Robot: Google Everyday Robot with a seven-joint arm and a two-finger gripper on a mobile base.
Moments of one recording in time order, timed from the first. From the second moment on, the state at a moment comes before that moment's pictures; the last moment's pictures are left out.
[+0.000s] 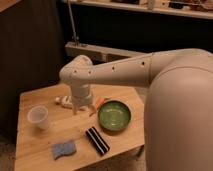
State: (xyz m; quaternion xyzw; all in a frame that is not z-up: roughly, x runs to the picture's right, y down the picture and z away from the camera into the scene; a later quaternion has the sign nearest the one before) arm -0.106 0.103 0.704 -0.26 0.23 0.64 0.68
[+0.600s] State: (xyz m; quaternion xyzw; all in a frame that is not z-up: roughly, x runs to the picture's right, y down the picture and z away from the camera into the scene) arm -0.106 0.102 0.704 -0.26 0.23 0.64 0.68
